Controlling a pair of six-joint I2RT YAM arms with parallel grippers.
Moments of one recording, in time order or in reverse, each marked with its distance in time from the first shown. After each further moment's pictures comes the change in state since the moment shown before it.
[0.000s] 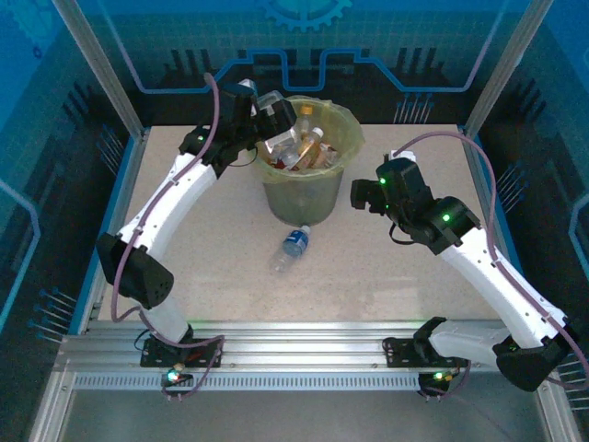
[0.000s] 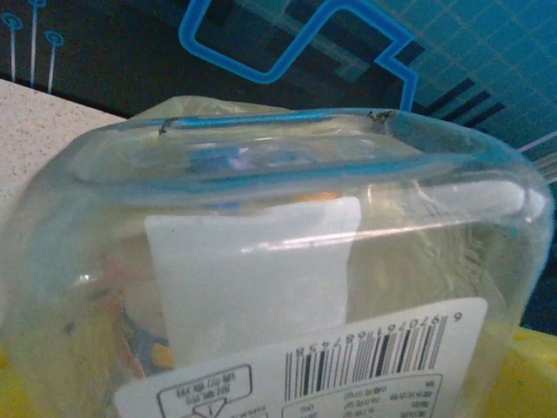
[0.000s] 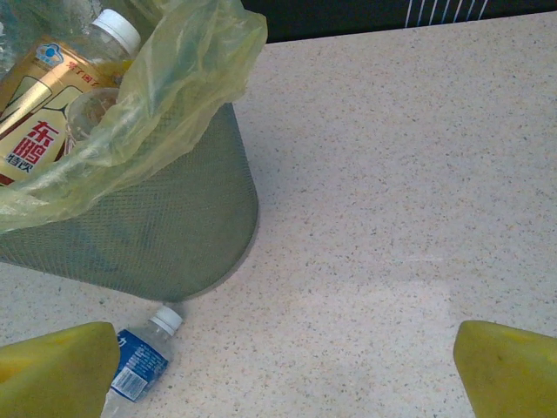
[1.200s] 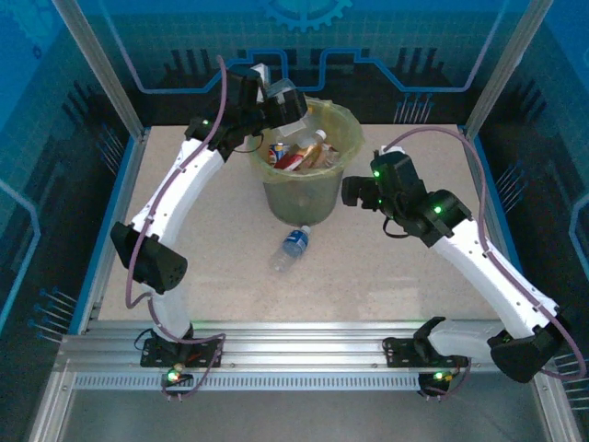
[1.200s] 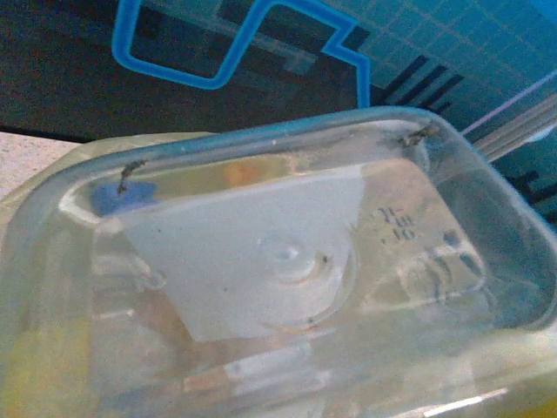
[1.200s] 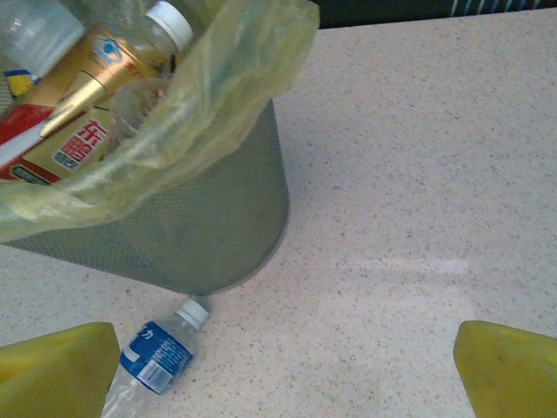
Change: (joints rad) left arm -0.005 0.140 0.259 -0.110 0.100 0.113; right arm -0.011 0.061 0.032 0.045 -0.092 -0.042
